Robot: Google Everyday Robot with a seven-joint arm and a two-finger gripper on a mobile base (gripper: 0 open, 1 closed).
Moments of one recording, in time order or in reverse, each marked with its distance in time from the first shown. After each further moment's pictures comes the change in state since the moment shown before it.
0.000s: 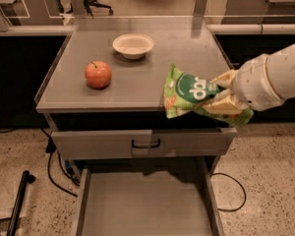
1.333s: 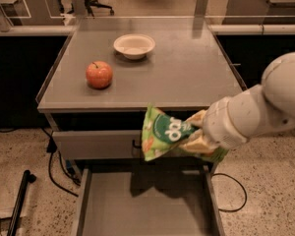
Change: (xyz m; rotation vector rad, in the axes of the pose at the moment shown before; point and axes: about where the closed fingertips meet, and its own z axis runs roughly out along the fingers) arm 0.013 0.081 0.064 -0.145 0.056 0.007
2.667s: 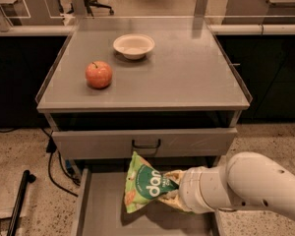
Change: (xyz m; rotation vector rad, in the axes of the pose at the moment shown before) arm 0.046 0.103 0.124 -0.017 -0.073 0.018
